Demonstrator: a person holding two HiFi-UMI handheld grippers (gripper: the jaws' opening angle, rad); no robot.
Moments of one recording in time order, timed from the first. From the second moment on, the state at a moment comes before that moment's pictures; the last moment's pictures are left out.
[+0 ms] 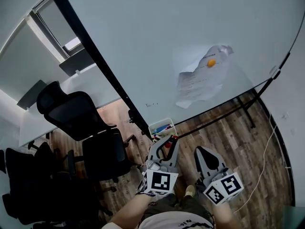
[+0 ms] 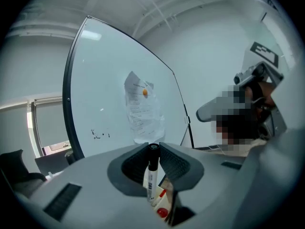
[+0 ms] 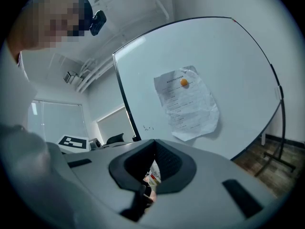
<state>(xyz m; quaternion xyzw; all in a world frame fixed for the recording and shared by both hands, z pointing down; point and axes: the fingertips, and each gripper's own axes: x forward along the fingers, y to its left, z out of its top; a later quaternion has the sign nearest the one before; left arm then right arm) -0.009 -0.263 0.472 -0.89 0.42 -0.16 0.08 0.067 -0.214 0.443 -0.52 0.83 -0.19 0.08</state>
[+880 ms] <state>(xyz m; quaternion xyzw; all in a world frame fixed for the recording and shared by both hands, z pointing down) -0.026 -0.198 0.348 -0.91 0.42 0.00 -0.01 0.052 -0.198 0.359 -0.47 0.87 -0.12 0.09</state>
